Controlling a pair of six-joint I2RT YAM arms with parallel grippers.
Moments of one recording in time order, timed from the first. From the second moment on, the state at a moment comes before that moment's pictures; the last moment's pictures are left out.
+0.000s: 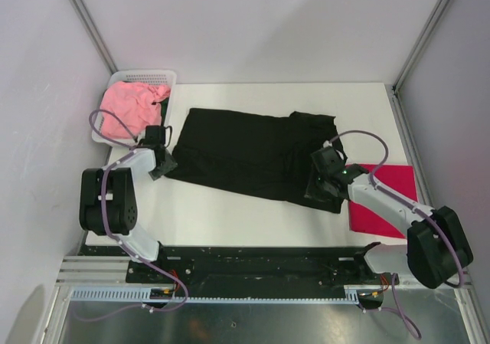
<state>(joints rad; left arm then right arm) 0.02 1.62 0.91 -0.36 -0.27 -0.58 0.53 1.30 0.80 -0.55 0.07 0.76</state>
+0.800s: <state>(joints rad) 0.02 1.66 0.92 -0.35 -0.30 -0.58 0.26 0.91 0.55 -0.77 0.10 0.95</state>
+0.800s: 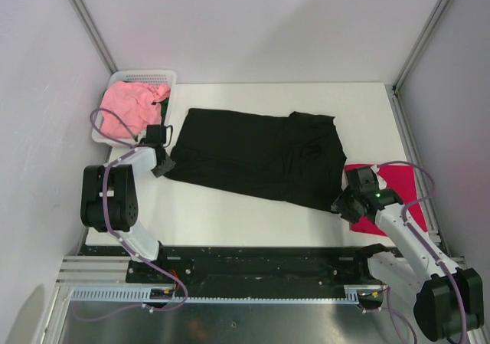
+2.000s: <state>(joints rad) 0.01 1.62 0.93 -0.33 -0.27 -0.55 0.21 1.14 0.54 -0.55 0.14 0.87</state>
